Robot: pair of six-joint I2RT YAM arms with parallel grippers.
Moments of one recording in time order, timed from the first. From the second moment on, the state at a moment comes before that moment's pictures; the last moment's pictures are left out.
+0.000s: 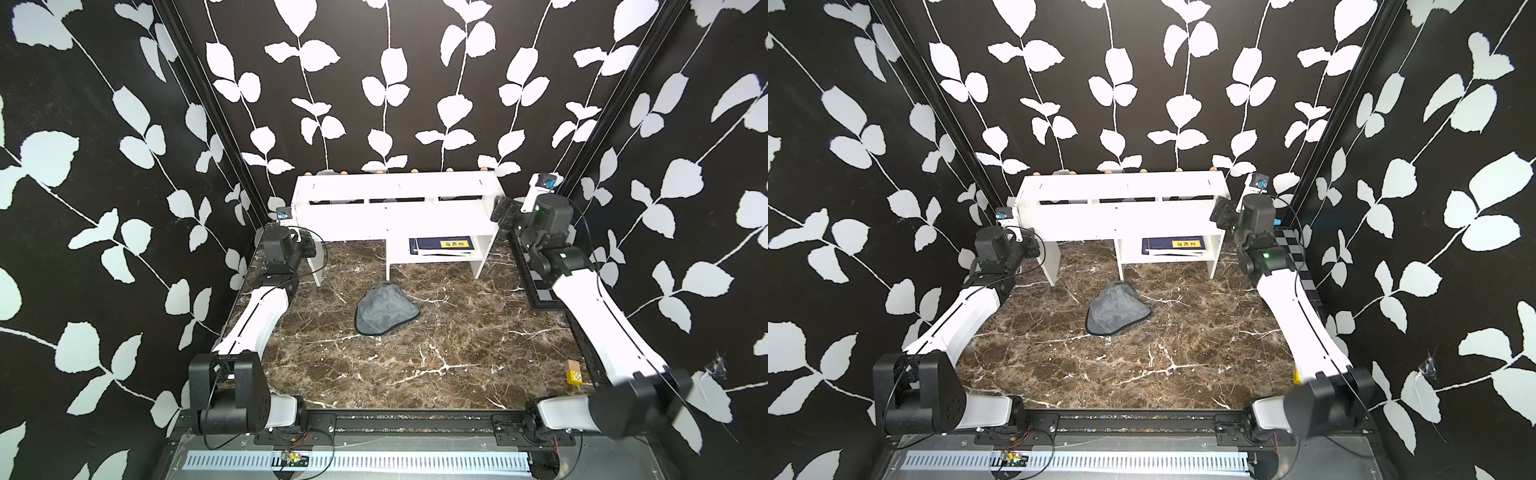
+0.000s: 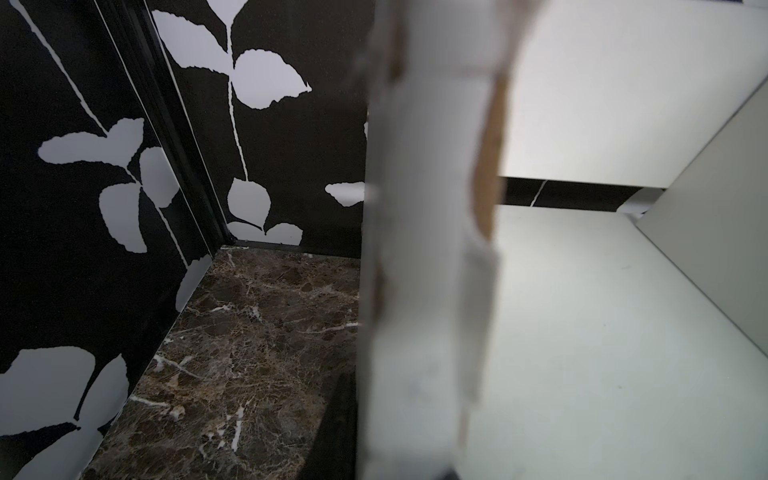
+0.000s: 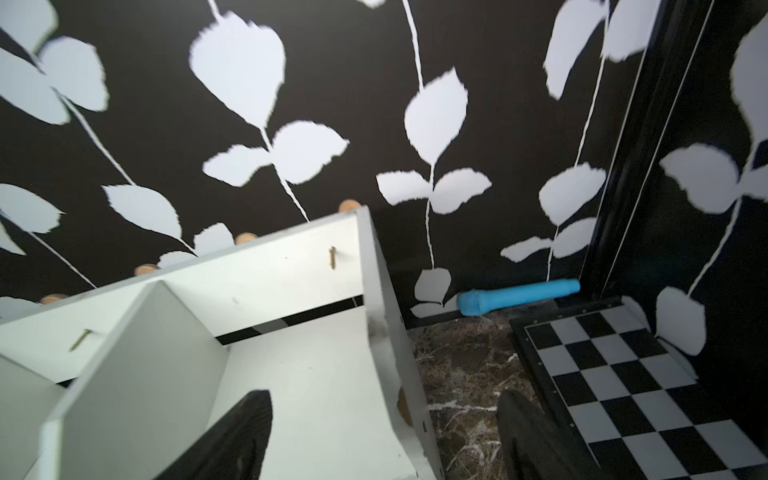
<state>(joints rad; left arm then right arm) -0.02 1.36 1.00 0.12 0.04 -0.10 0.18 1.43 1.42 -0.24 0.09 0.33</state>
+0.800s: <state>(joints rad) -0.02 1.40 1.03 0.10 0.04 -0.09 0.18 1.58 1.48 -0.27 0.07 0.08</state>
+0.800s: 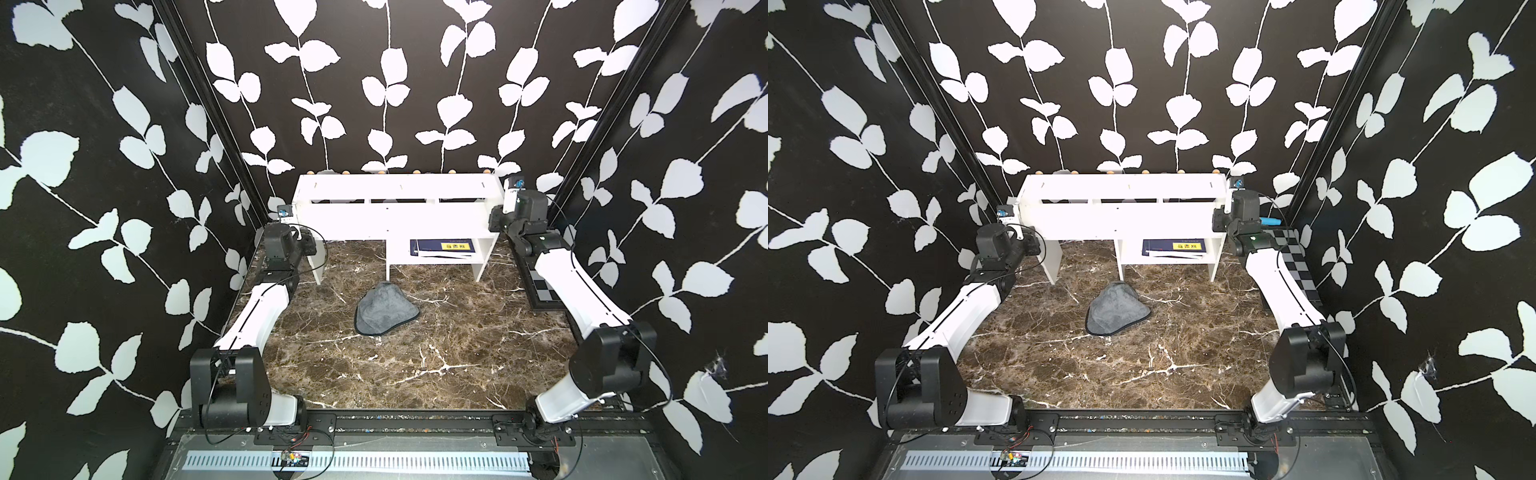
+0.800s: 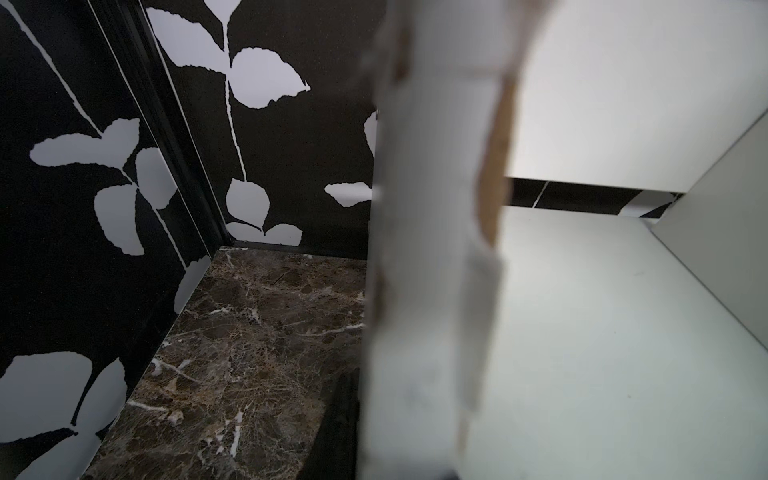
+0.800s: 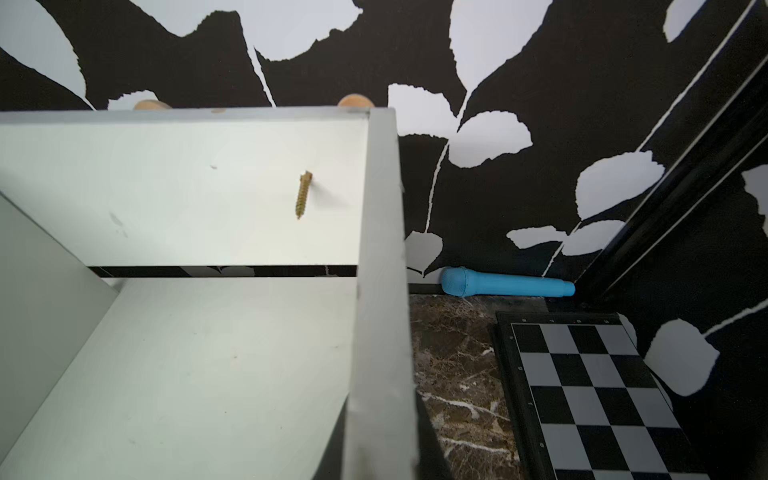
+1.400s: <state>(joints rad) -0.05 0.80 0.80 -0.05 0.05 -0.35 0.19 1.57 1.50 -0.35 0.11 0.10</state>
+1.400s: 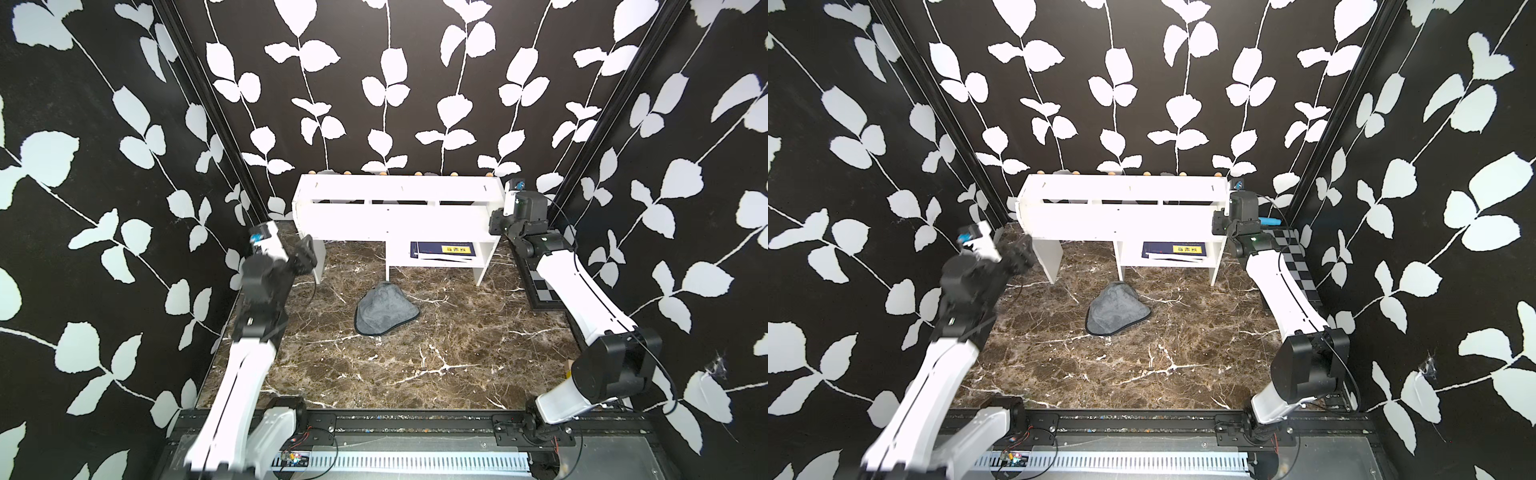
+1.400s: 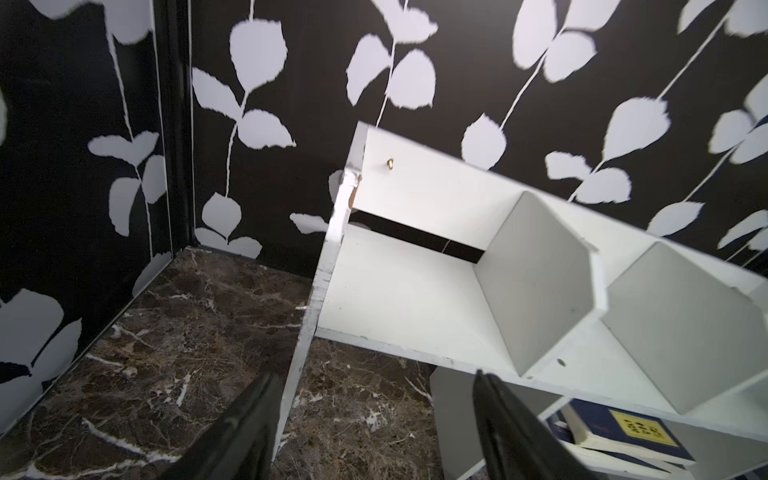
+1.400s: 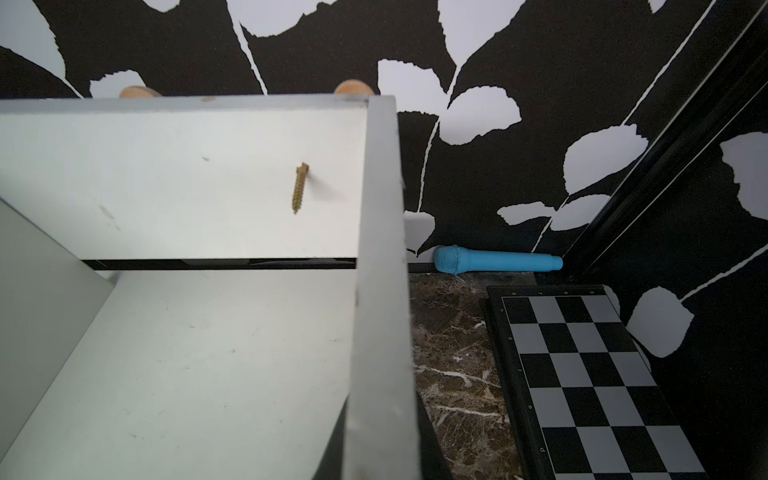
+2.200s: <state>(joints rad) -0.73 1.47 0.54 0.30 -0.17 -0.62 0.19 1.54 1.46 -0.33 0.10 0.11</state>
